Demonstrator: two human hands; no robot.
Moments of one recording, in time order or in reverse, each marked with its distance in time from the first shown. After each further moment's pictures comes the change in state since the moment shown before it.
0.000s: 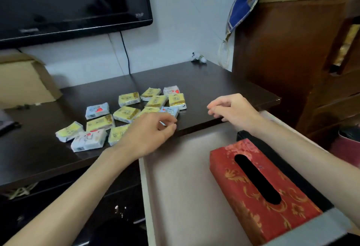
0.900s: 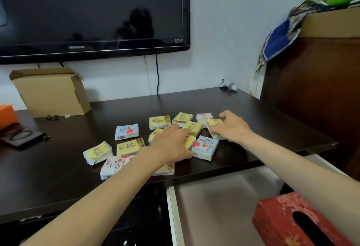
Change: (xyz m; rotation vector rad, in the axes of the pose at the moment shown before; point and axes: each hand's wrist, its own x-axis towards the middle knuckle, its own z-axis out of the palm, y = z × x) left_hand 0.073 -0.073 -0.016 0.401 -0.217 -0.171; right_hand 0.118 -0.042 0.090 -0.369 0.008 0.199
